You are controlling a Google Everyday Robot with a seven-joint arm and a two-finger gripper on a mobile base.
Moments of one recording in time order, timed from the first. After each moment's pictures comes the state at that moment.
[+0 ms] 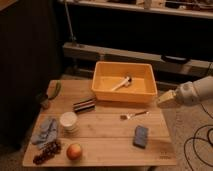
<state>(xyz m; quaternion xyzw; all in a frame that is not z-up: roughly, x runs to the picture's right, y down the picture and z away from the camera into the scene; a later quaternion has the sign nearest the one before) 0.247 0.064 0.624 -0.44 -0.03 0.77 0.46</state>
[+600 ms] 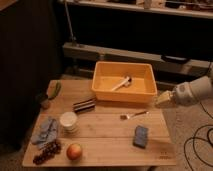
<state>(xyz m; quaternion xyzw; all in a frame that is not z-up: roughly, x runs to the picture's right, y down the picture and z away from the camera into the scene) 0.244 0.073 0.633 -0.39 -0.04 0.75 0.53</state>
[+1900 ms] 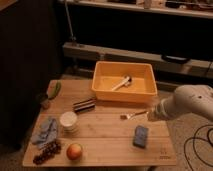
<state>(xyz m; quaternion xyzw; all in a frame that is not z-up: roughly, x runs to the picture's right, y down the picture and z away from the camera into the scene) 0.224 0.139 0.695 -0.26 0.09 0.71 0.65</state>
